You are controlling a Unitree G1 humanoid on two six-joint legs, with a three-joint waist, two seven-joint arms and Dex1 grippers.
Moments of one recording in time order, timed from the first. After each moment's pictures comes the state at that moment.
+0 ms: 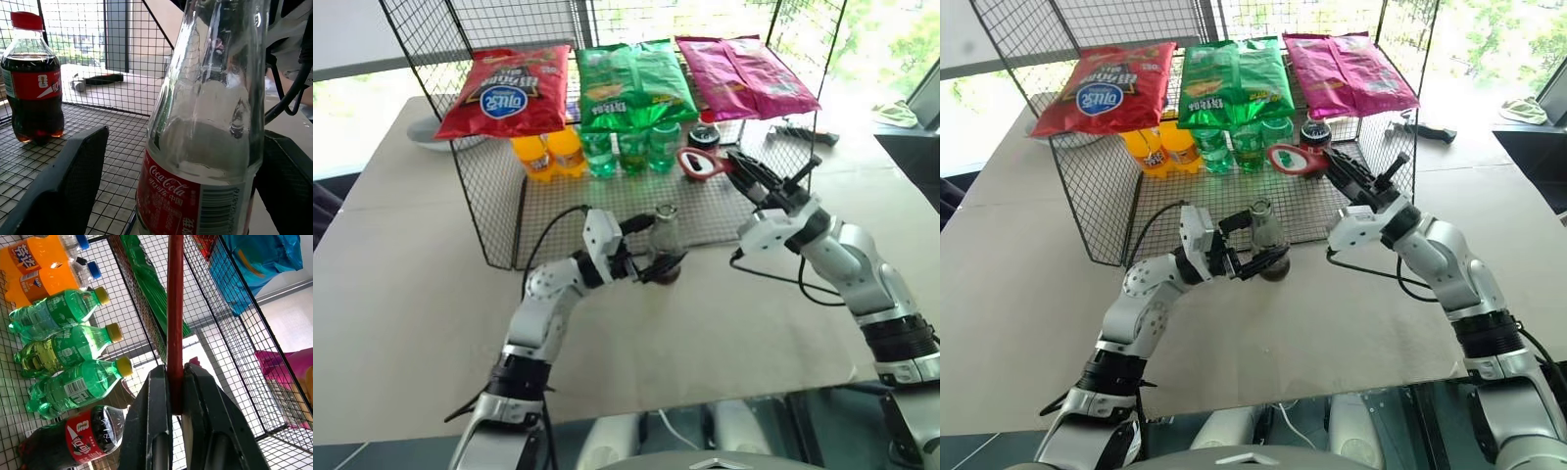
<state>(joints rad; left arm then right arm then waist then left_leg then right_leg) -0.31 0.32 -0.09 0.00 -0.42 0.06 -0.95 -0.49 -0.57 0.14 0.06 -0.50 -0.64 0.12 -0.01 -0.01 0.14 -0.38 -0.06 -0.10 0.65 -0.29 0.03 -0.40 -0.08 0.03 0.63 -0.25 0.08</state>
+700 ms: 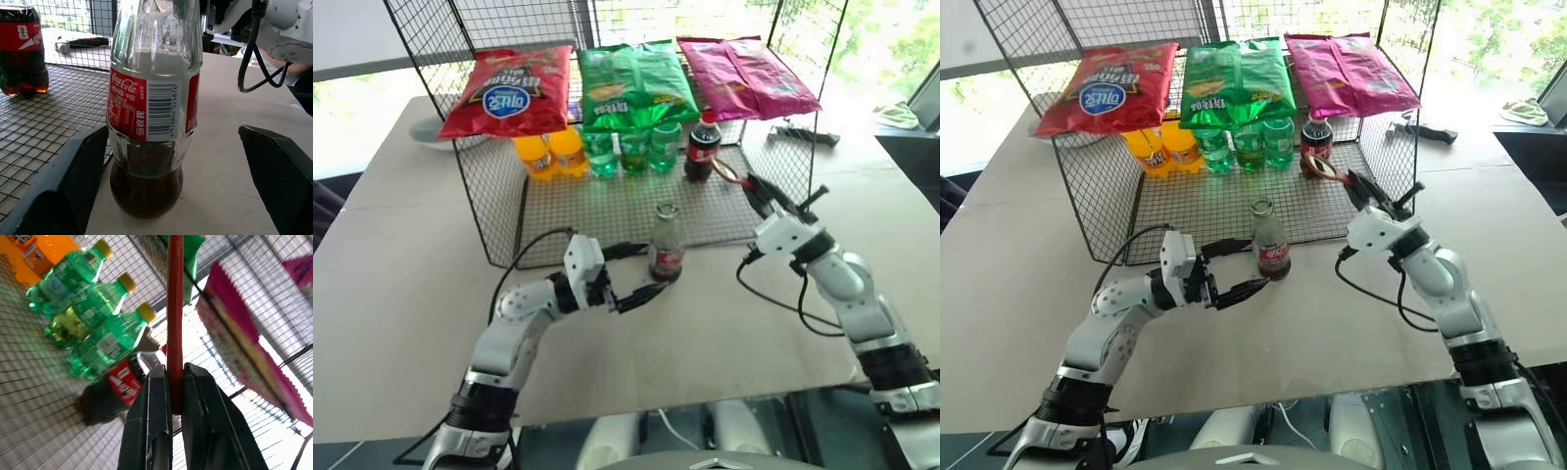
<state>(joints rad) -0.13 0.47 -0.06 -0.14 -0.44 0.12 -1.01 -0.27 -0.49 0.10 0.02 -0.22 -0.40 0.26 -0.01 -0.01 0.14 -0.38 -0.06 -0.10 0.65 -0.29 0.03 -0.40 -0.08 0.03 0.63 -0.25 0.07</state>
